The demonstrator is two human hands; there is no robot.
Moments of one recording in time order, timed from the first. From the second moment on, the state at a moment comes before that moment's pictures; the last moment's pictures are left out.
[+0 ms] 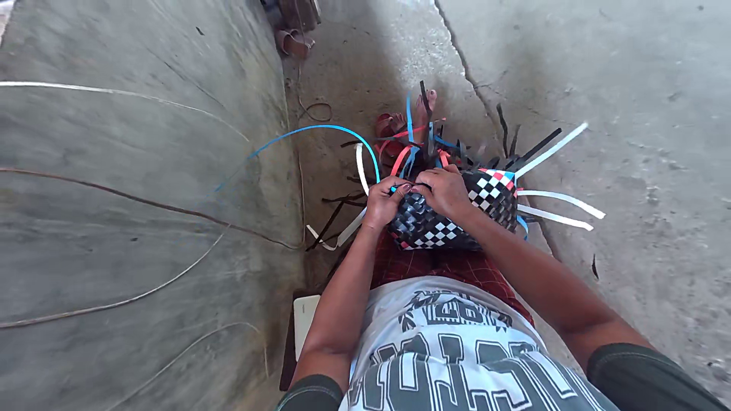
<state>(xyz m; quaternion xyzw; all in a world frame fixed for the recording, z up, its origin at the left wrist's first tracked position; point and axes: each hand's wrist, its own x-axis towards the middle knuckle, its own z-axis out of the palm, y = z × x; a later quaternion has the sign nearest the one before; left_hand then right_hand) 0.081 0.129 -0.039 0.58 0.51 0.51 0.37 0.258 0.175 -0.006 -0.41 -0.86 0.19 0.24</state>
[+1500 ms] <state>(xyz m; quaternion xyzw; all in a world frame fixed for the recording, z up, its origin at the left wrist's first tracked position) 0.192 0.154 0.035 0.87 0.40 0.20 0.20 0.406 0.144 -0.024 -0.39 -0.62 0.52 0.44</state>
